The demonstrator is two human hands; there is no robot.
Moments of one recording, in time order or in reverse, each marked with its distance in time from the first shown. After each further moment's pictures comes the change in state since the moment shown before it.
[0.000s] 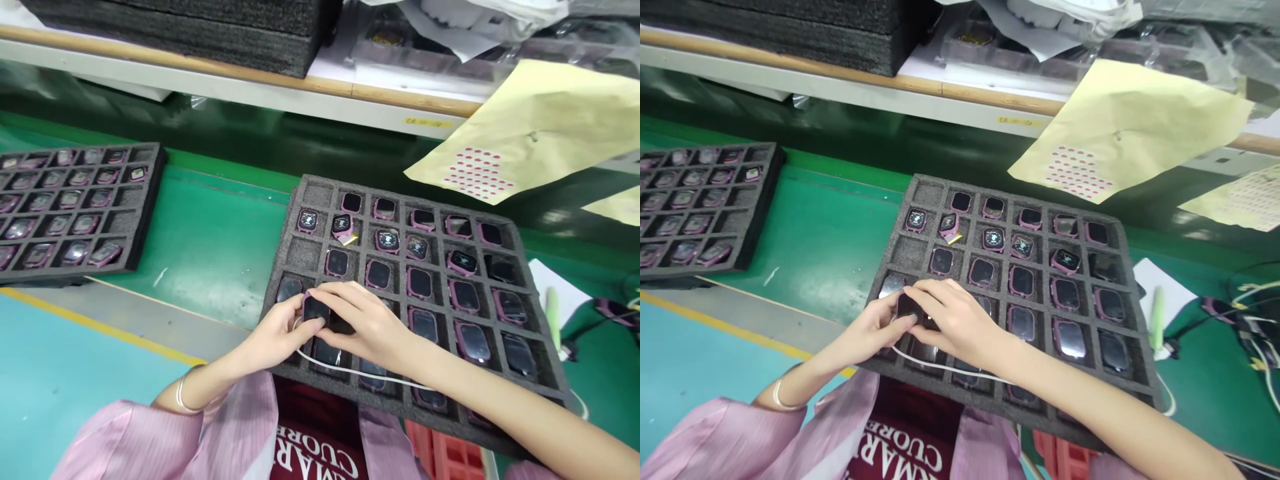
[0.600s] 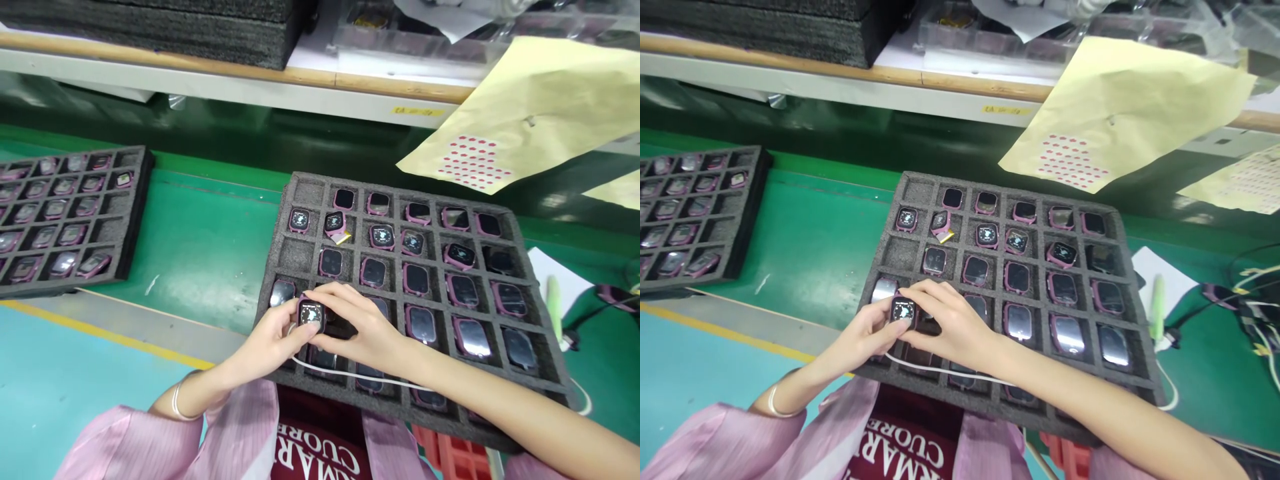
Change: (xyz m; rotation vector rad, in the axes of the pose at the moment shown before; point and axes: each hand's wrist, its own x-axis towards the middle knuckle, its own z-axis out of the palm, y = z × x) left_hand -0.001 -0.004 0.000 -0.097 -0.051 -0.103; right_hand -0.009 0.005 0.012 0.296 0.083 0.102
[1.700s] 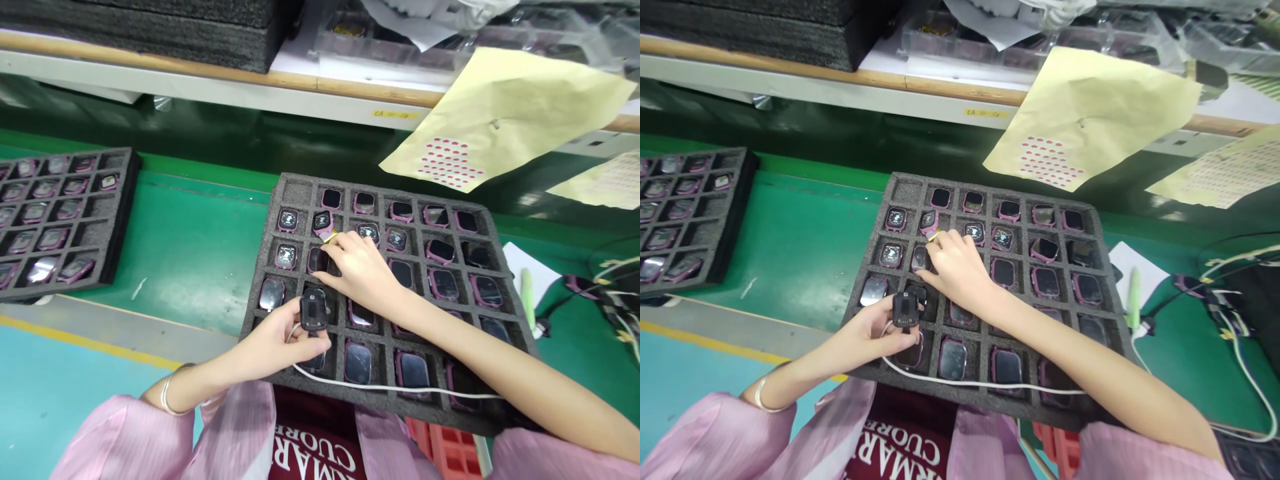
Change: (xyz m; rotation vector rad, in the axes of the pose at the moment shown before) left_hand 0.005 0.009 0.013 -0.046 -0.150 -0.037; right_hand 0.038 0.026 -0.039 -0.814 -0.105 0.223
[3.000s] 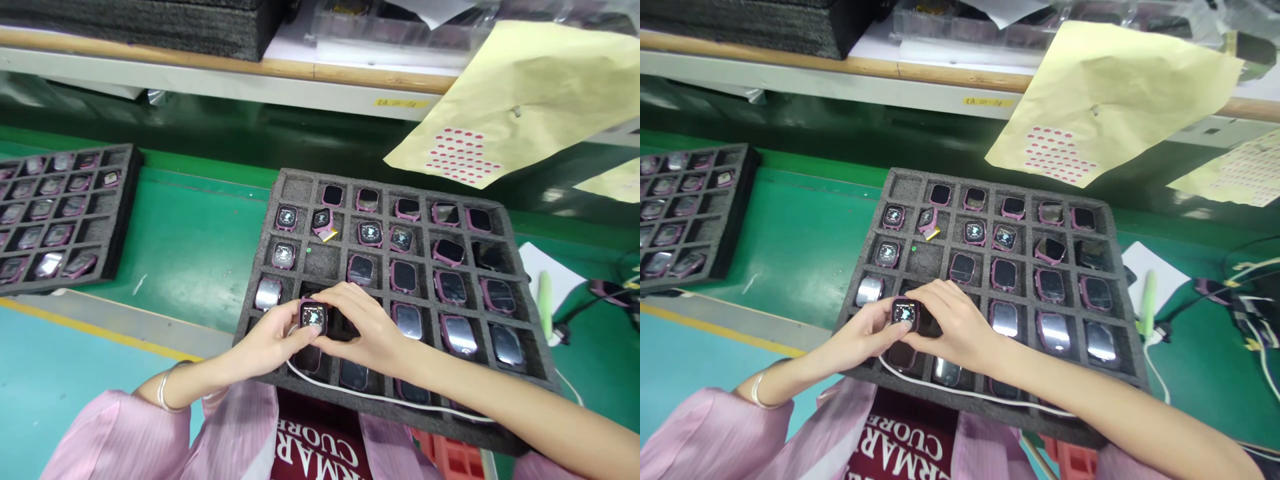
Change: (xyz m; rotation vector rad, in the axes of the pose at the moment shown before) left_hand 0.007 -0.001 0.003 0.136 0.092 -0.038; right_hand -0.059 -0.026 0.015 0.697 0.221 -0.208
